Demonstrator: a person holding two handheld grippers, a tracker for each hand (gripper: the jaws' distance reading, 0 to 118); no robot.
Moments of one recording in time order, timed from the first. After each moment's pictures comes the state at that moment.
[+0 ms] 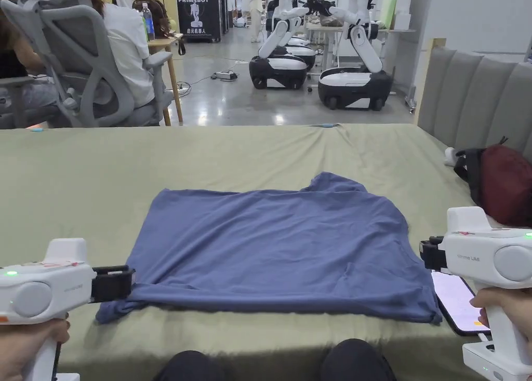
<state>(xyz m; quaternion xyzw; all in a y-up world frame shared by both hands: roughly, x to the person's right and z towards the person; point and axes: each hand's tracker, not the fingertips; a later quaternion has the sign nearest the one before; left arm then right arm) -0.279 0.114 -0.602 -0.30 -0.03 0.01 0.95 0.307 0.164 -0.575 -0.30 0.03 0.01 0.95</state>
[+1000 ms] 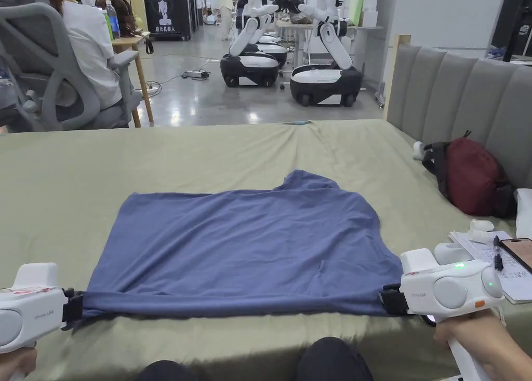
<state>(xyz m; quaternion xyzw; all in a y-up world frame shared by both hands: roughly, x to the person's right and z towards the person) -0.272 0.095 -0.604 -0.32 -0.03 -0.01 0.95 0.312 0.089 -0.579 -0.41 -0.01 0.06 0.91</state>
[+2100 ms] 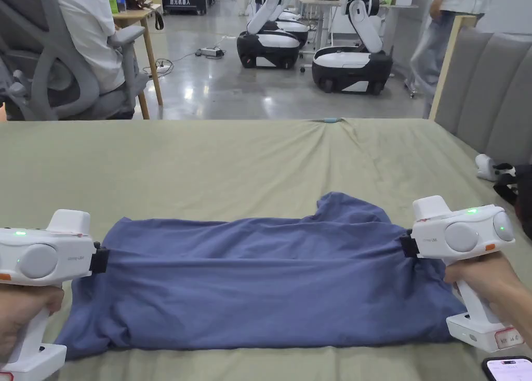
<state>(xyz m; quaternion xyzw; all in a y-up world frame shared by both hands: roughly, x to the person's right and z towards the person) -0.249 0.098 -0.889 -0.36 -0.03 -0.06 0.93 0.322 0.097 -0.901 -0.39 -0.01 0.09 0.92</state>
